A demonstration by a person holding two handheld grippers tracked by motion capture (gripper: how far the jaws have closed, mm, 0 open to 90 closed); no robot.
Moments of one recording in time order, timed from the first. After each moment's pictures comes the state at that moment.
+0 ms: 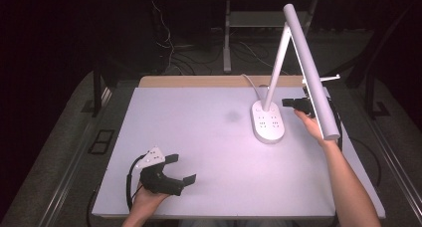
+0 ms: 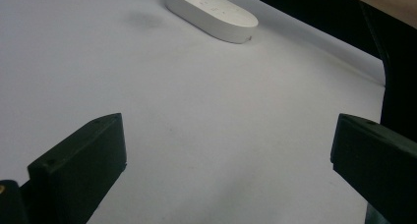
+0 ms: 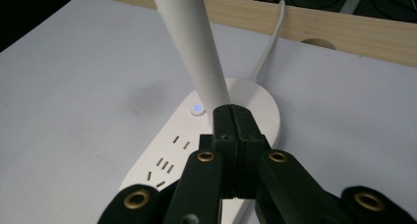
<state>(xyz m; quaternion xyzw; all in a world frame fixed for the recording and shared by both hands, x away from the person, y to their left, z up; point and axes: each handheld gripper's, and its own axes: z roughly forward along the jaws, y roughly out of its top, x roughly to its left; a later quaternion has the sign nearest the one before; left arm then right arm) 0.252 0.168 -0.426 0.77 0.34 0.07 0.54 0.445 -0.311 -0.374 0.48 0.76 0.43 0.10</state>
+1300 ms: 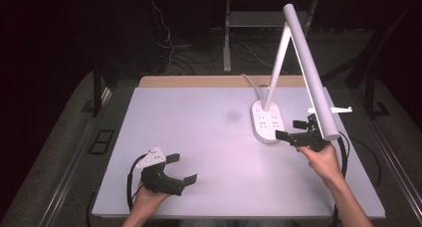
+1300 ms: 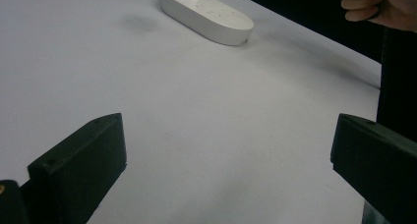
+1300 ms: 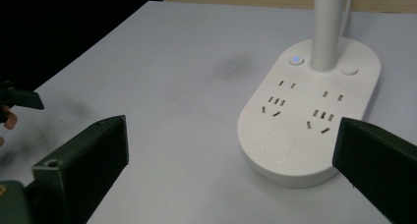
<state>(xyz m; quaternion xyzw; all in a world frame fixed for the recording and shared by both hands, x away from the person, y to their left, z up) 0.253 0.166 -0.425 0.77 0.34 0.07 0.54 0.333 -0.288 -0.372 0.46 0.74 0.48 0.07</state>
